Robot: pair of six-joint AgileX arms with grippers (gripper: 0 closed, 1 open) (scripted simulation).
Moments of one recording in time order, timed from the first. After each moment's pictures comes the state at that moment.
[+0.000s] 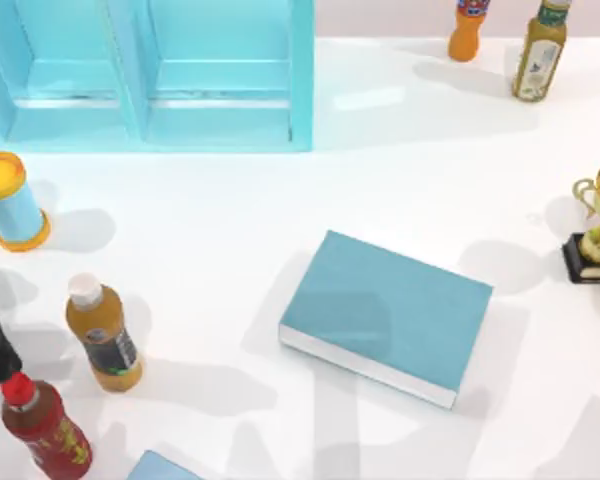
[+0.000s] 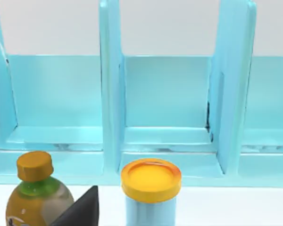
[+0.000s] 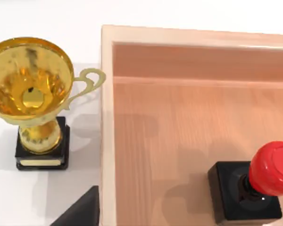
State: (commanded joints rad) left arm 0.00 0.00 0.00 0.00 0.00 0.00; right arm -0.19 0.79 0.73 -0.60 0.00 -0.18
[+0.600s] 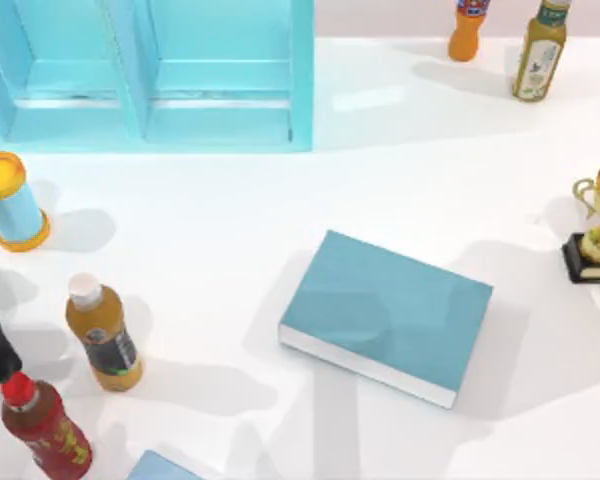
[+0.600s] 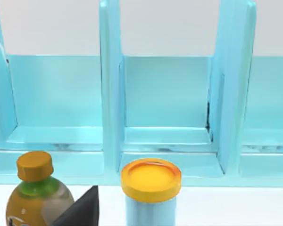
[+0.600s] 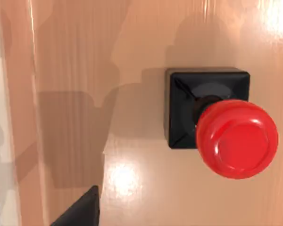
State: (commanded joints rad) left arm 0.00 0.00 0.00 0.00 0.00 0.00; right arm -0.38 1.76 1.56 -1.23 0.00 -0.36
